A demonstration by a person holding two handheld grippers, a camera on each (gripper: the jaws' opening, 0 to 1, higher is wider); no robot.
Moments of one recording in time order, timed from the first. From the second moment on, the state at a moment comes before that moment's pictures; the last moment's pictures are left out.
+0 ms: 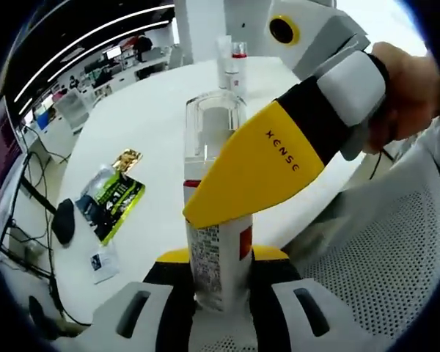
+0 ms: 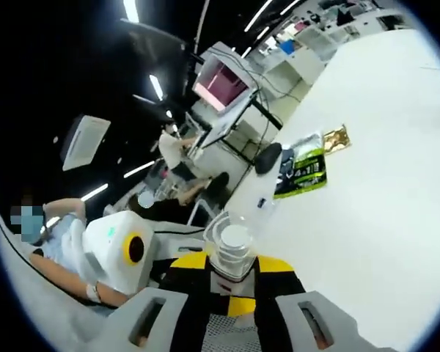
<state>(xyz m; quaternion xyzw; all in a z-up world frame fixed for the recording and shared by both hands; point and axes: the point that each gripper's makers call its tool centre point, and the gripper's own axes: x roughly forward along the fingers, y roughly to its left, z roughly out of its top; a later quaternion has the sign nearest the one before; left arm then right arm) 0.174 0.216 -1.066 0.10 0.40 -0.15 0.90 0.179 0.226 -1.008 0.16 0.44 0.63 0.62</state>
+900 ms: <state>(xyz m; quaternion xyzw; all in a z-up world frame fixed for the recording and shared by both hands) 0.177 0.220 -1.062 0.07 0.39 -0.13 0.91 0.183 0.231 -1.013 0.18 0.48 0.61 0.61</state>
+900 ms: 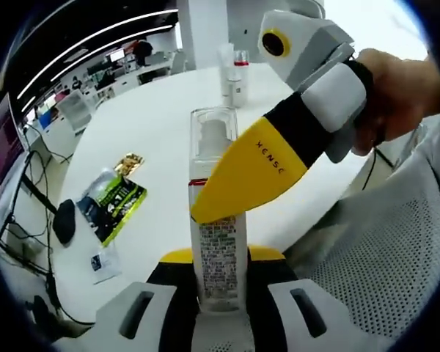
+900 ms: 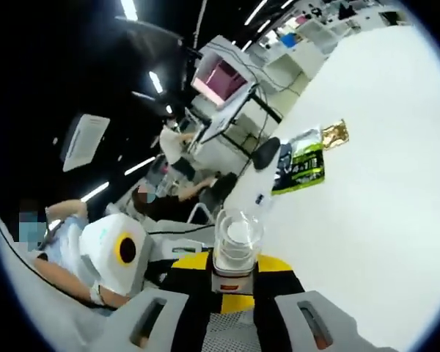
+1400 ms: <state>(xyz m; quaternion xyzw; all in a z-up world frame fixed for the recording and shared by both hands) 0.181 0.213 -1.064 0.13 0.37 -0.16 0.90 0.184 0.223 -1.007 0.12 0.43 0.64 0.62</state>
